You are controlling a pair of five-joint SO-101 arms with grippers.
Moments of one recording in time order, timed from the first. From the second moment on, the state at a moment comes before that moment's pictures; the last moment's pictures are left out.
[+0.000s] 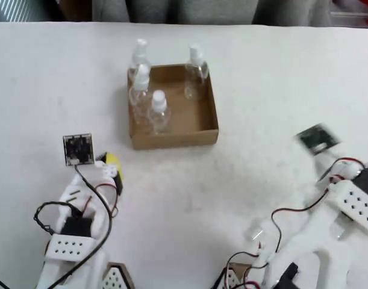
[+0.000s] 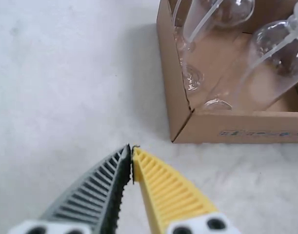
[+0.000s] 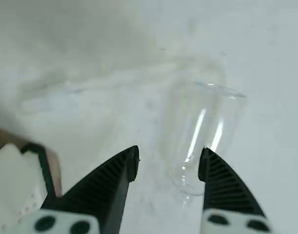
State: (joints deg) left arm -0.9 -71.1 96.9 18.8 13.1; right arm 38.1 -36.9 39.5 86.5 76.6
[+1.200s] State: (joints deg) left arm -0.9 -71.1 96.9 18.8 13.1; right arm 14.2 -63.6 68.0 84.6 120.3
